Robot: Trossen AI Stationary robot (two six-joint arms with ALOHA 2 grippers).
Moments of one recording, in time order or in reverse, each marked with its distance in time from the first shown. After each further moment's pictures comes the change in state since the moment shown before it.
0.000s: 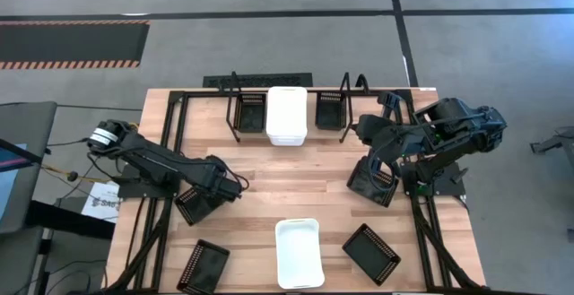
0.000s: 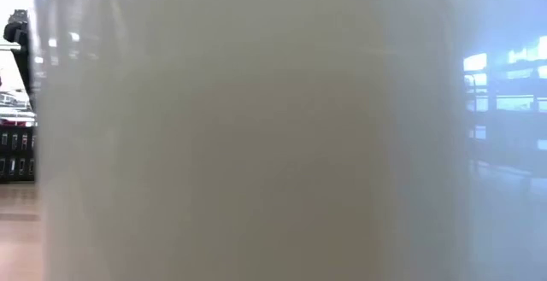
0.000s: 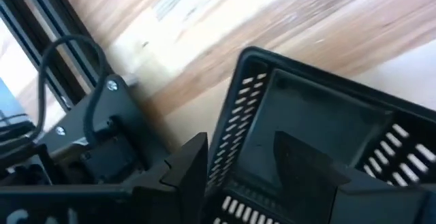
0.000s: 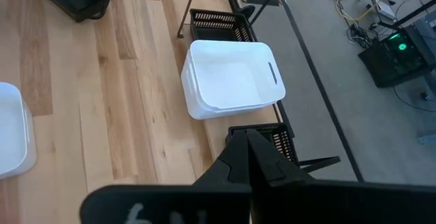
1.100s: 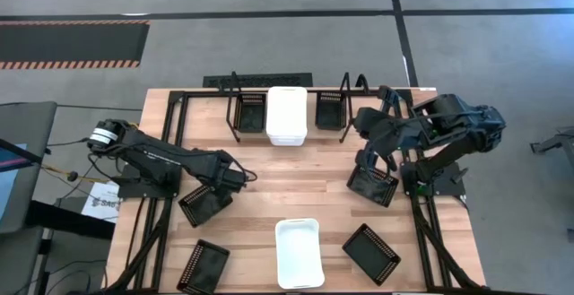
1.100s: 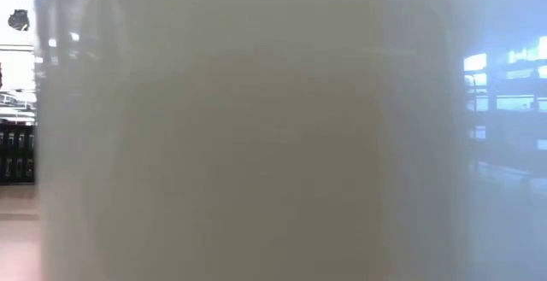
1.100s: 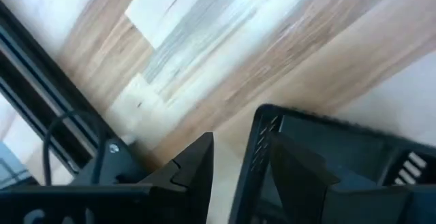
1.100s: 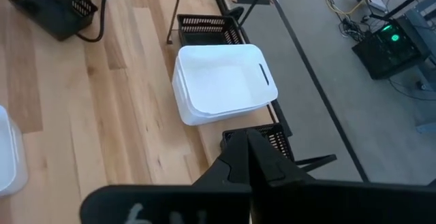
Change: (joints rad) left arm 0.093 -0.007 0.010 0.074 -0.078 0.262; right arm -0.048 0.004 0.000 0.039 0.000 0.012
